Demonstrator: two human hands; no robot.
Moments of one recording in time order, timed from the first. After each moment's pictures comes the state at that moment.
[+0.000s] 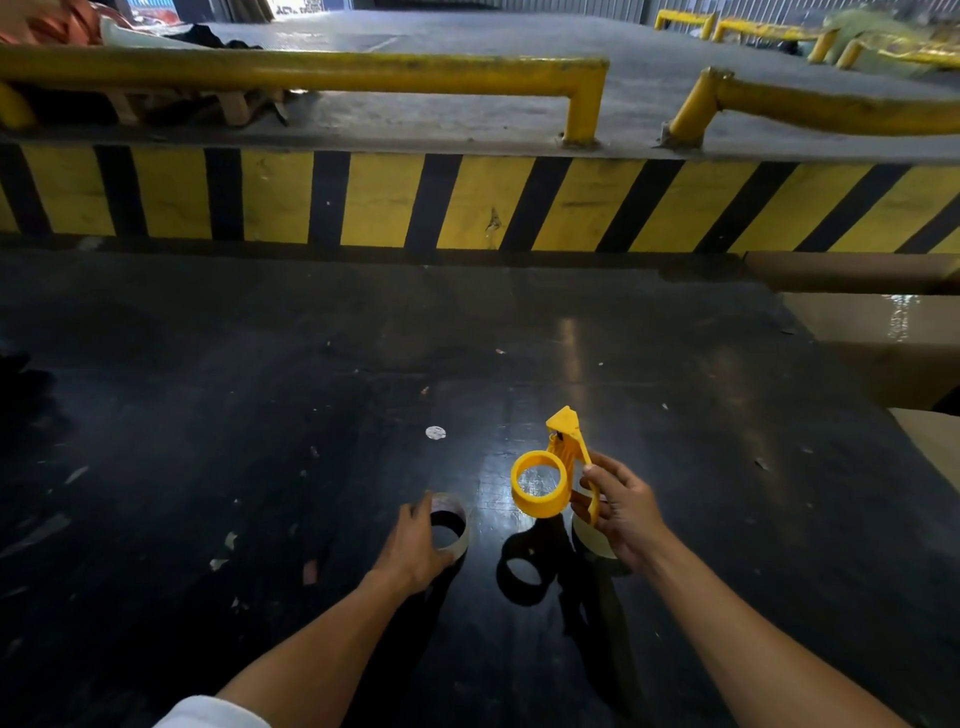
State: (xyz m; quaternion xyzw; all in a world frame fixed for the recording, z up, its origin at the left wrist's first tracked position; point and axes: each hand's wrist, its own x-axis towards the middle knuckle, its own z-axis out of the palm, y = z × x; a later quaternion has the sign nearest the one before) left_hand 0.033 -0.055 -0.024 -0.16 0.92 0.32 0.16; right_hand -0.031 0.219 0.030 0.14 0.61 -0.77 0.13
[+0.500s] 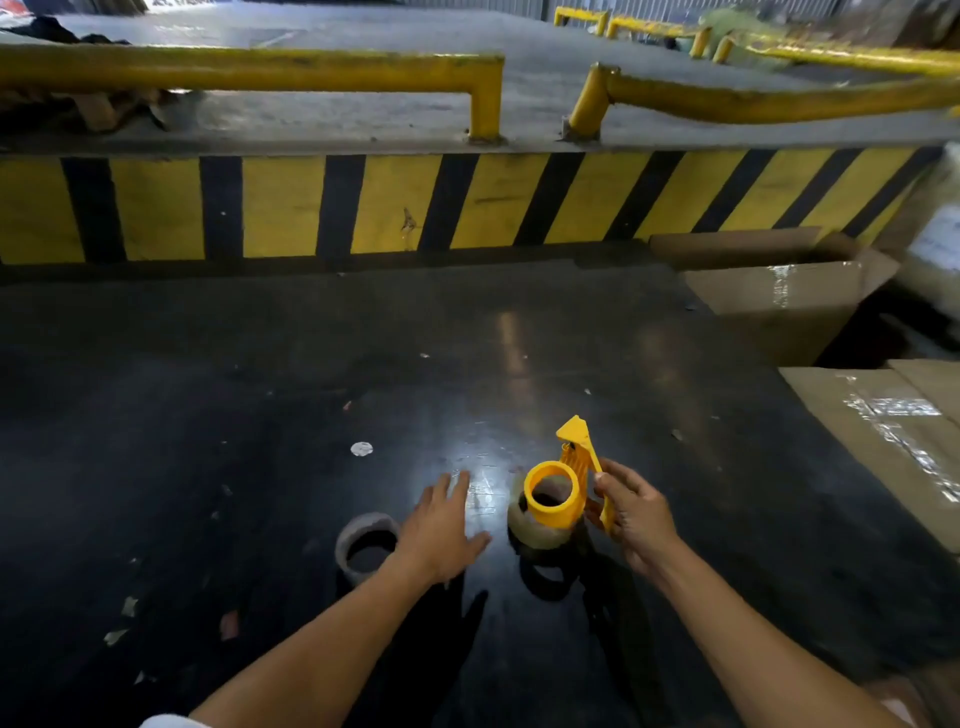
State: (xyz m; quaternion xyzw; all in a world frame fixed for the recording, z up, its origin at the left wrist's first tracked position) left_hand -0.016 0.046 -0.007 0.06 0.97 0.20 0.14; right_hand -0.010 0.301 0.035 0.21 0.60 -0.77 0.03
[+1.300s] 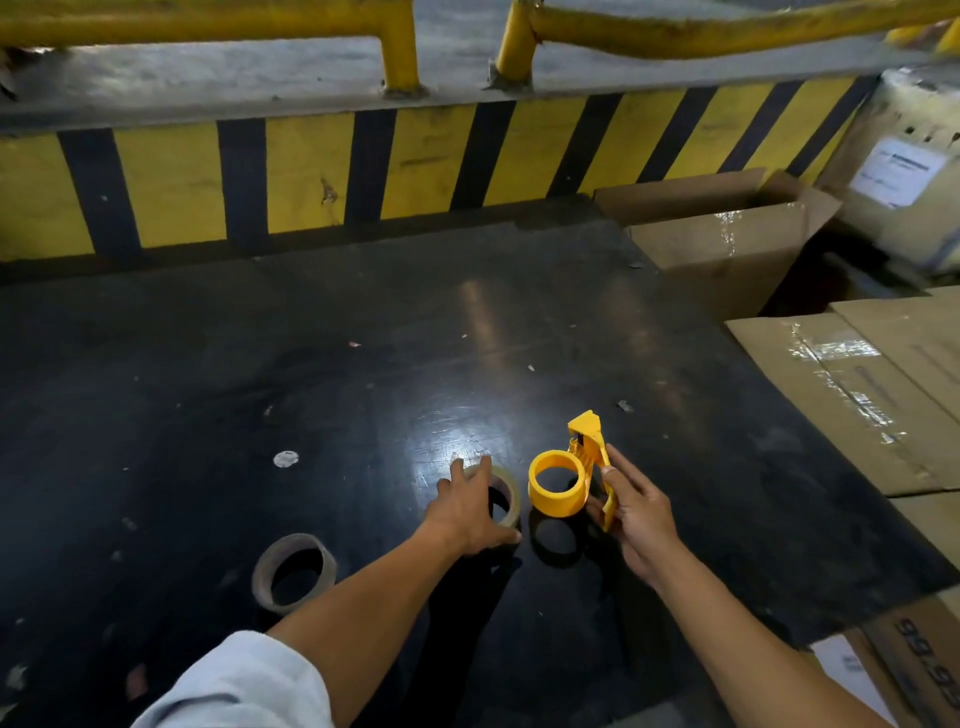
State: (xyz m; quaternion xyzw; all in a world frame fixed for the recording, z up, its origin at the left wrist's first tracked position) left_hand -0.067 0.158 -0.019 0.09 0.95 0.17 0.24; right_hand -0.014 0.379 0.005 0.28 0.57 -0.78 -0.02
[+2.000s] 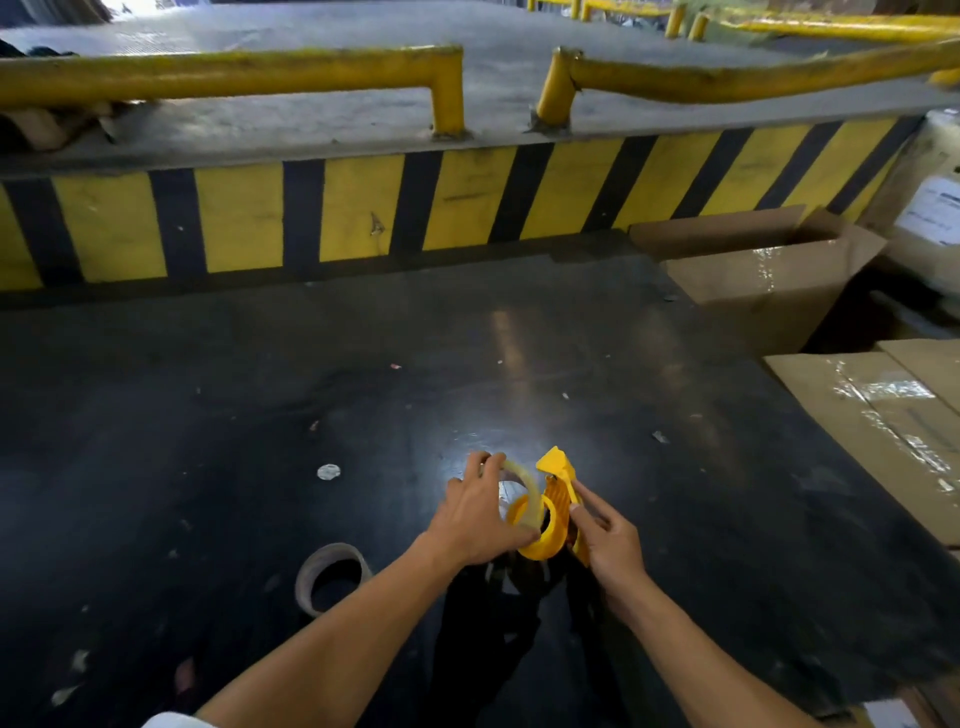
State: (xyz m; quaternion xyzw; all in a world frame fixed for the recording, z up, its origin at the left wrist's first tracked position) left_hand -0.054 0.129 0.032 0.11 0.95 0.28 0.09; right_hand -0.016 0.314 -0.013 0.20 0.64 -0.74 0.01
